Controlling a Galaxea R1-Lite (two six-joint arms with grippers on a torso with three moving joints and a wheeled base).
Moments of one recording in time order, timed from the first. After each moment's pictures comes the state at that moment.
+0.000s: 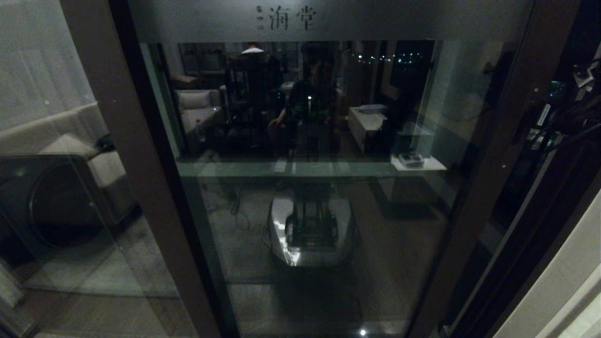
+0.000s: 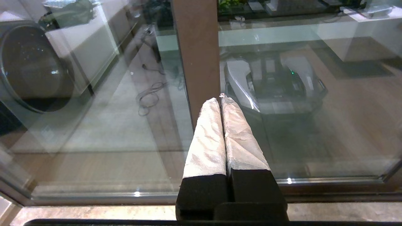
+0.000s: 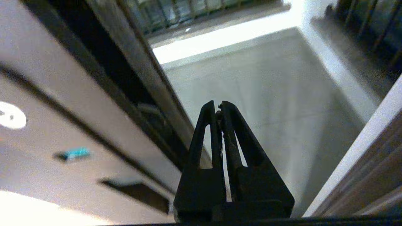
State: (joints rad) left arm 0.00 0.00 -0.02 0.07 -0.02 0.10; right arm -0.36 2.01 -1.67 -0.16 0.35 0.15
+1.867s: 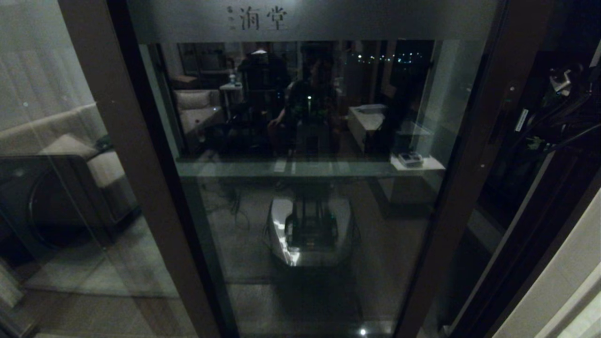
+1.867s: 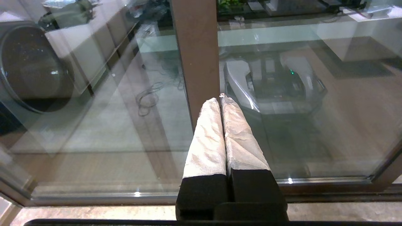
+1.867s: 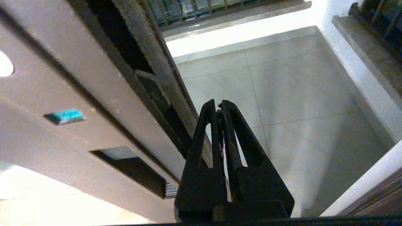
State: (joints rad) left arm 0.00 0.00 -0.02 0.07 -0.02 0.10; right arm -0.24 1.94 -1.53 -0.22 0.33 0.14
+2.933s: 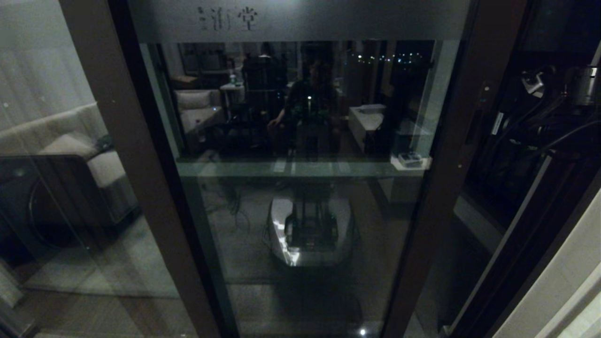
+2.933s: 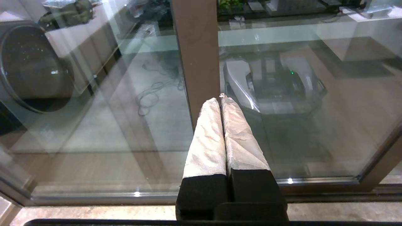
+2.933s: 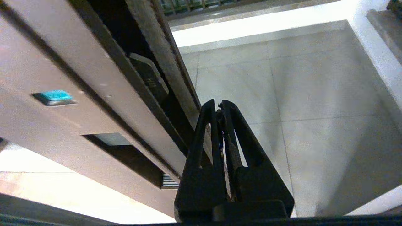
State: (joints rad) left arm 0.00 0.00 -0.02 0.07 -0.02 0.10; right arm -0.15 1.93 -1.49 -0.22 0.30 0.14
